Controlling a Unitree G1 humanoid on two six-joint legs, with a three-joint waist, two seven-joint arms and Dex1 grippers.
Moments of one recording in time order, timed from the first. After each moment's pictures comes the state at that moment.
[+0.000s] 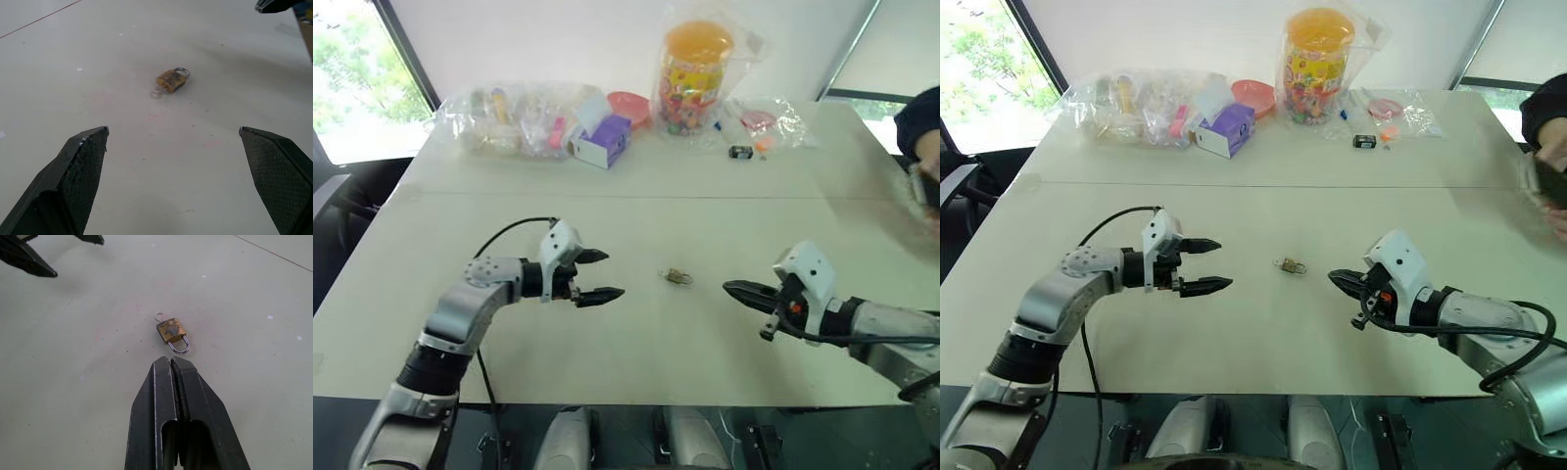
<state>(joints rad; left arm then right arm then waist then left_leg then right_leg) -0.43 0.59 -0.15 -0.12 -0.42 0.56 -1.08 0.02 -0.85 -0.31 -0.75 0.68 0.98 0.69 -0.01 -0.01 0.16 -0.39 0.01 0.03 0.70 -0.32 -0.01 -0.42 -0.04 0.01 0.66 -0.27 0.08</state>
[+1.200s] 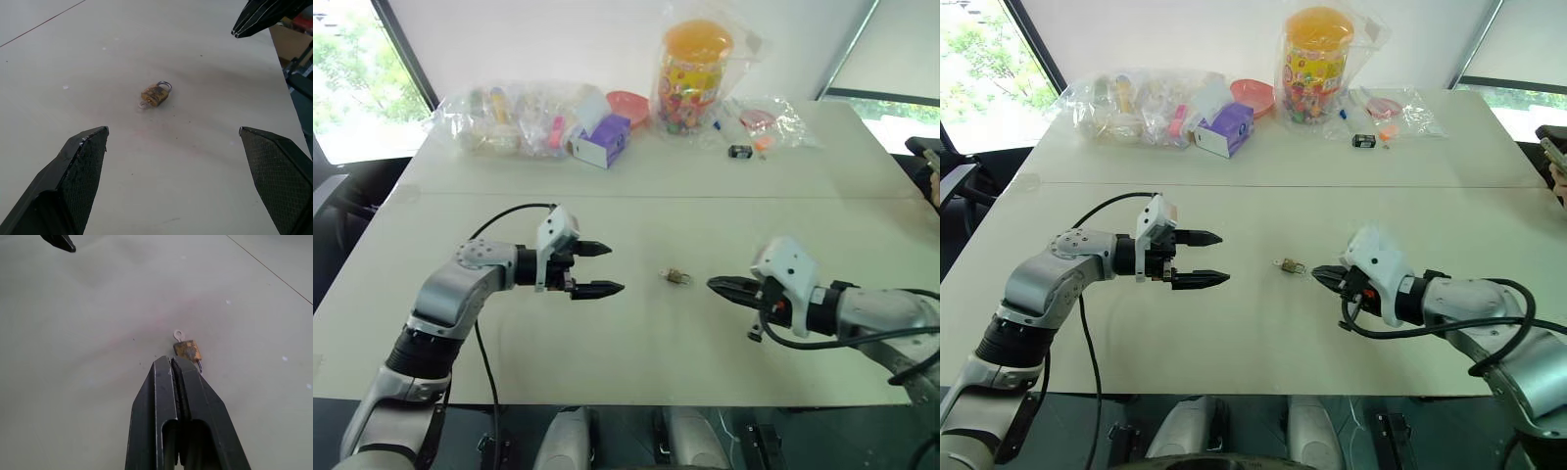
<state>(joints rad) -0.47 0.61 -0.14 -0.15 -0.47 0.64 -1.09 -0.10 -0.88 -0.11 -0.72 0.59 0.85 0.67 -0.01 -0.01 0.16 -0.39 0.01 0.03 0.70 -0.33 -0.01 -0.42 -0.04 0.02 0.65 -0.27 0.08</state>
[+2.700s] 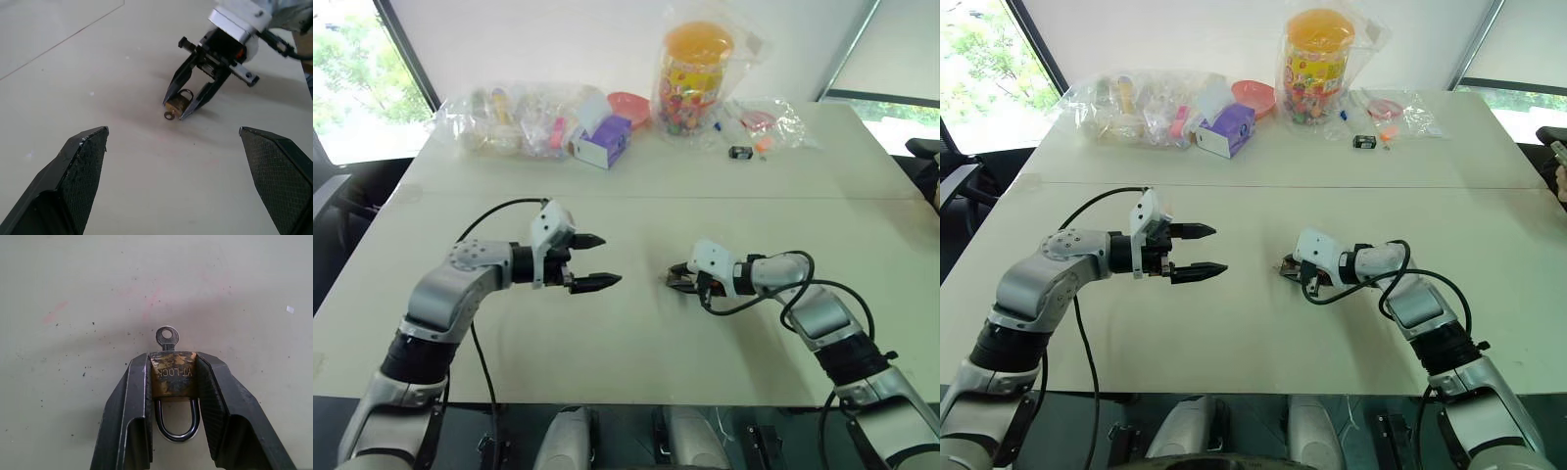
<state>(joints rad) -0.49 0.58 -0.11 -0.15 -0.48 0.65 -1.02 -0.42 -0.65 0.30 0.02 0.01 0.18 0.92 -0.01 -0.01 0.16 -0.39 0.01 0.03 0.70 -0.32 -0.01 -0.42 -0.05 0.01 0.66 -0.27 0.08</state>
